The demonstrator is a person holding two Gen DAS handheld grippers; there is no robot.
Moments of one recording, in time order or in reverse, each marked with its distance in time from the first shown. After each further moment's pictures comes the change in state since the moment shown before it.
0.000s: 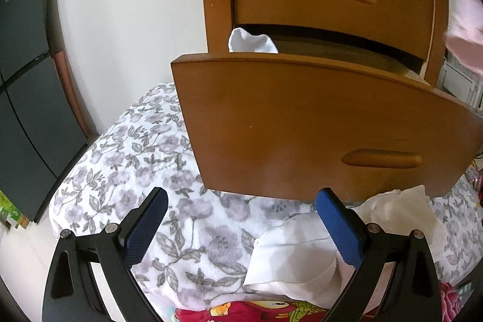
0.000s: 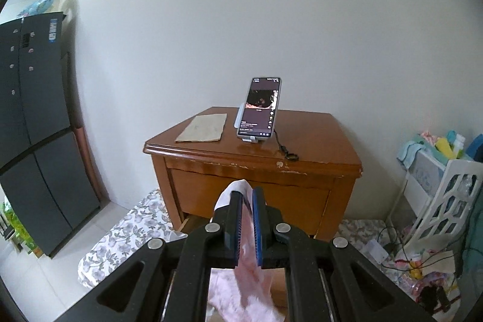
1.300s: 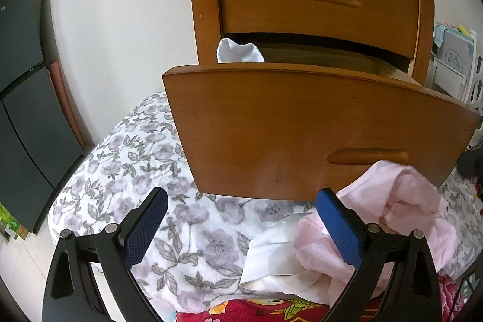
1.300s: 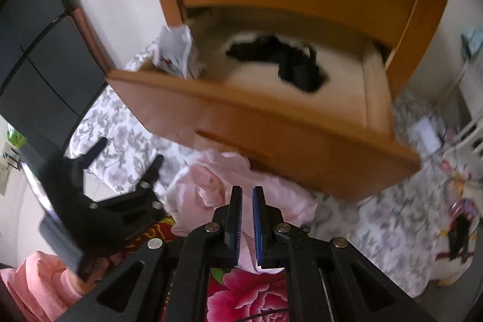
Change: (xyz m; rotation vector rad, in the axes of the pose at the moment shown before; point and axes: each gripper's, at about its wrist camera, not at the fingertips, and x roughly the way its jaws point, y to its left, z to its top) left arm -0.011 -0.006 -0.002 0.035 -0.033 -0.021; right arm 0.152 0.020 -0.237 -0.034 0.700 0.108
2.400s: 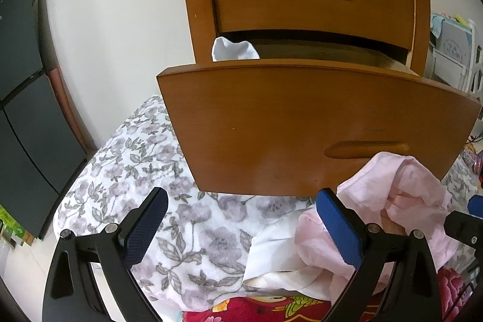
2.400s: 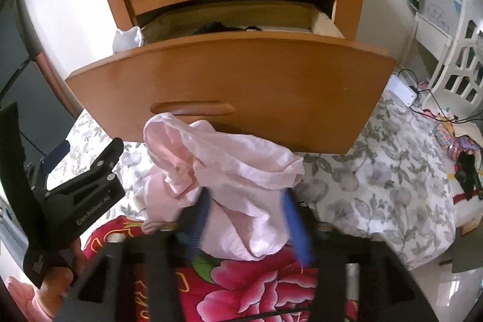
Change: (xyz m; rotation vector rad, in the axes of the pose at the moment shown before) left arm -0.001 -0.006 -0.001 0.042 0.005 0.017; right arm 0.021 -0.009 -0.066 0.214 -0.146 -0.118
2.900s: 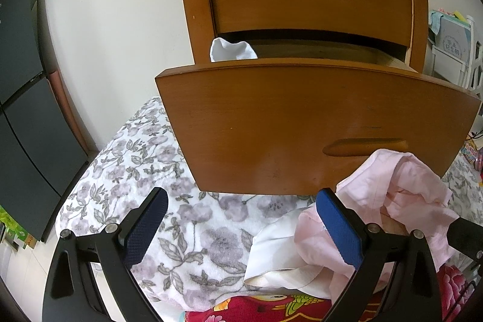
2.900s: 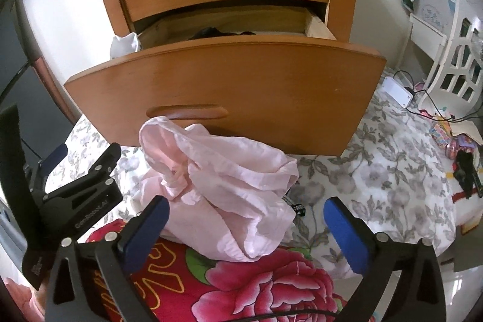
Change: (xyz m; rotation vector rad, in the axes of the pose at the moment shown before) left arm -0.001 -0.001 0.000 0.008 0.000 0.004; right arm -0.001 -0.006 -0.004 0.017 -0.026 -0.008
